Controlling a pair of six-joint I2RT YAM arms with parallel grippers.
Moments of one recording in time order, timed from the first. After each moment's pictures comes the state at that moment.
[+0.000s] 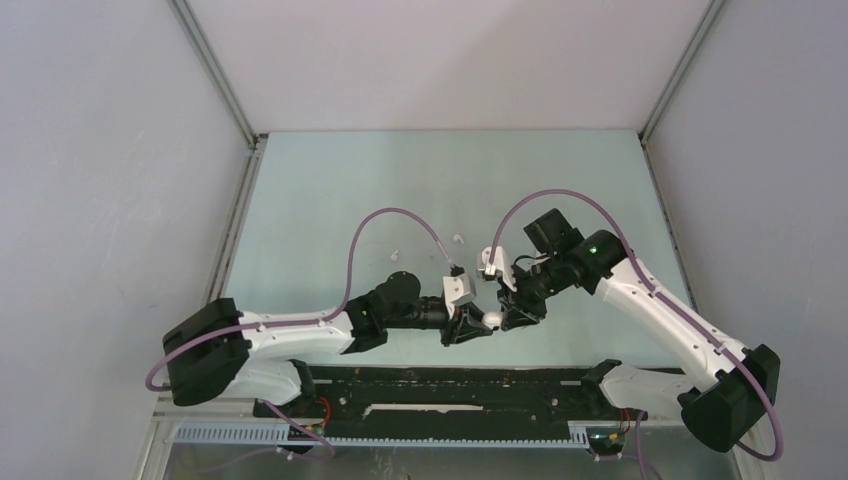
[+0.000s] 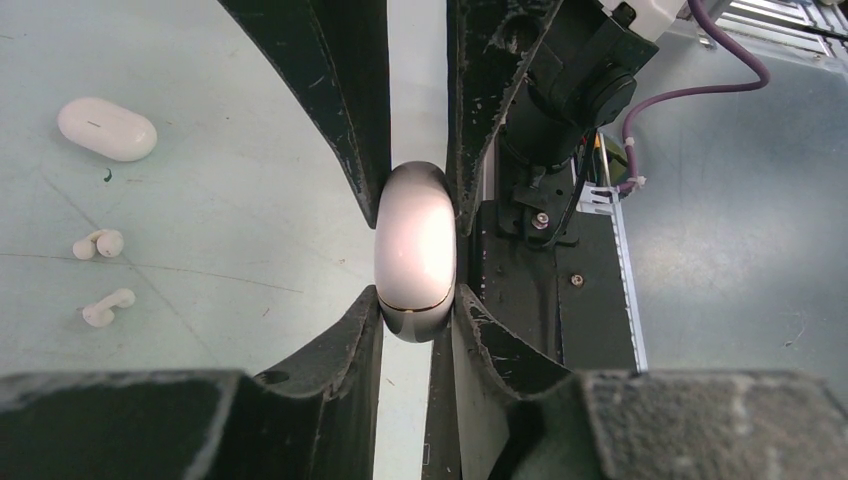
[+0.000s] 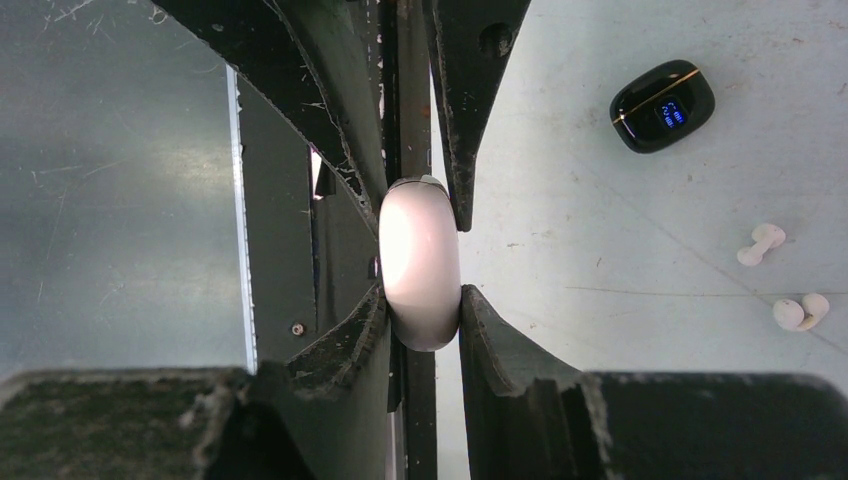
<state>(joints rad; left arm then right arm) -1.11 1.30 0.57 0.56 0.42 -0.12 0.61 1.15 1.05 -1.09 -0.72 -0.70</state>
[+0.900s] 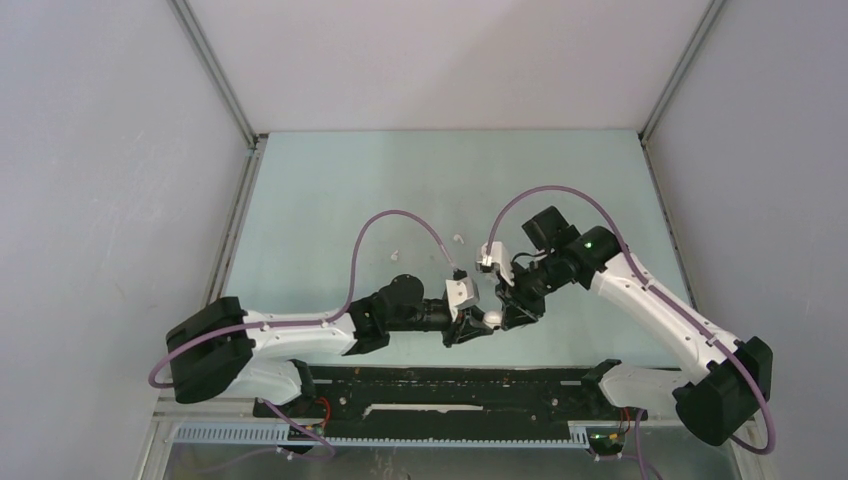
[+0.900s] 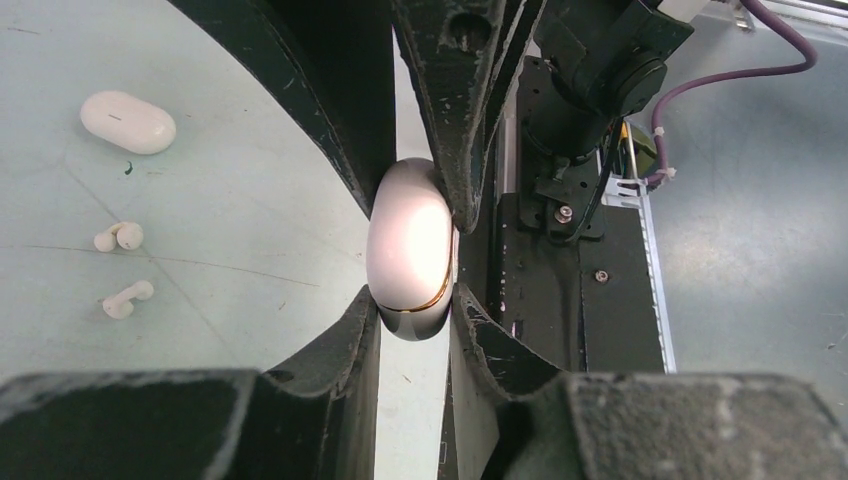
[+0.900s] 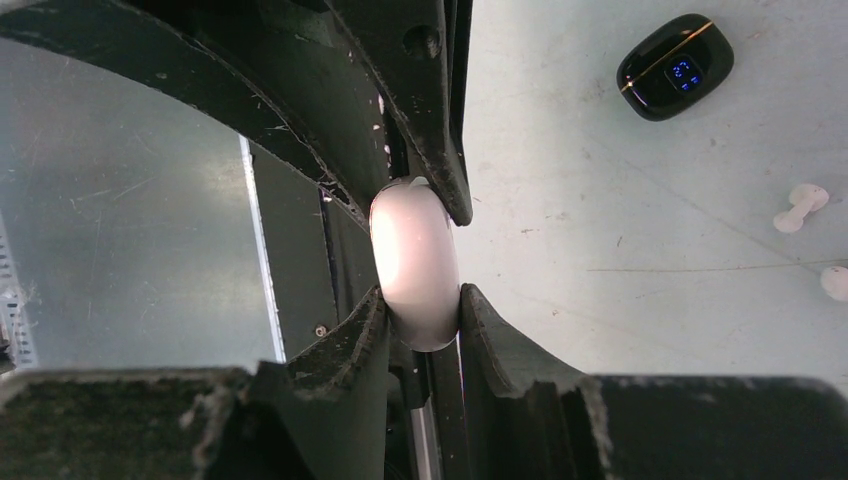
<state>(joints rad) -1.13 1.32 0.56 0.55 0.37 -0.08 0.59 1.19 1.05 -1.09 -0.71 -0.61</state>
